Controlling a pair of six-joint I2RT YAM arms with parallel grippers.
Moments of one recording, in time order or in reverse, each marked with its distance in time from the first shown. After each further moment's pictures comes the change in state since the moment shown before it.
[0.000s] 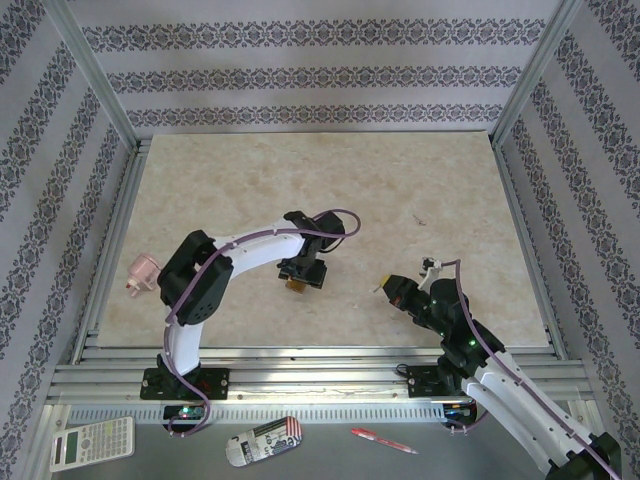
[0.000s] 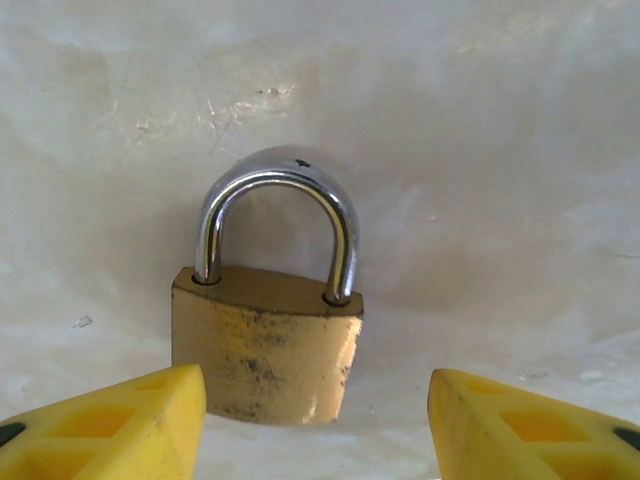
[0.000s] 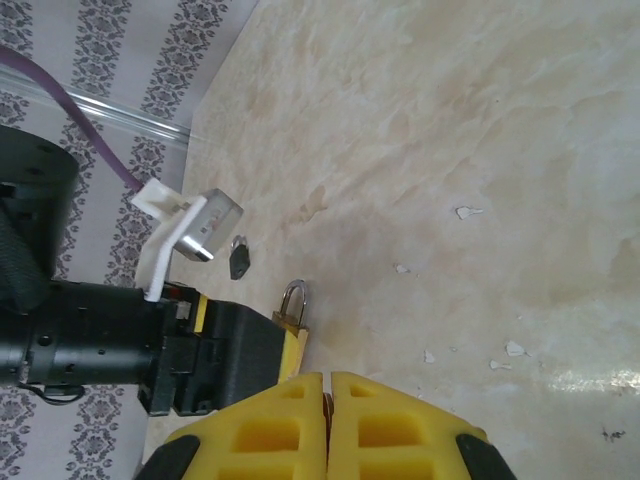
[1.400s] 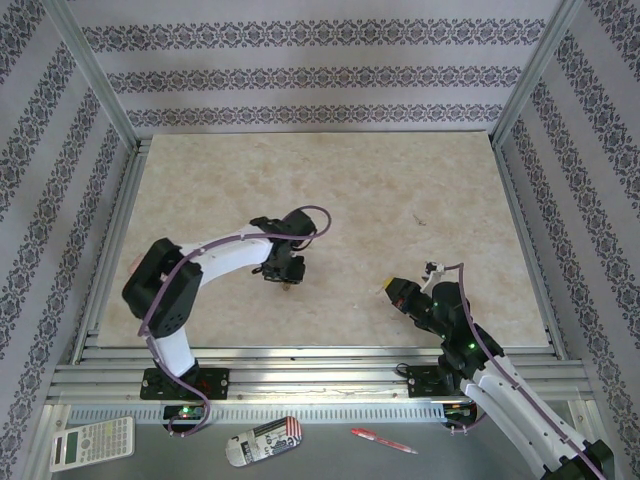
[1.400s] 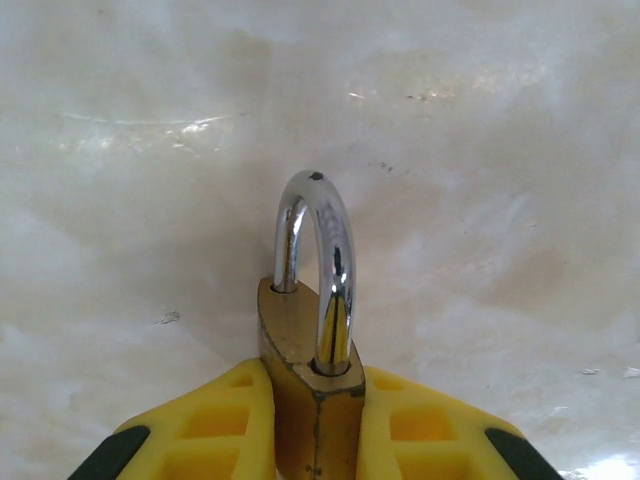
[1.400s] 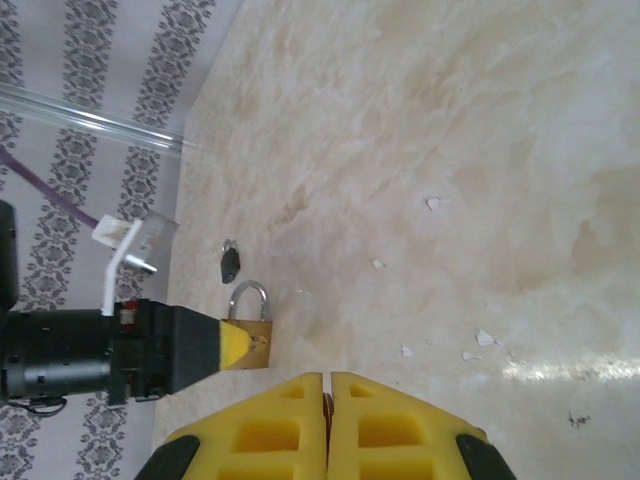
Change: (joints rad) left arm 0.127 -0.231 -0.307 0.258 0.109 -0.018; right arm -0.045 -0.023 -0.045 -0.002 -0.045 0.028
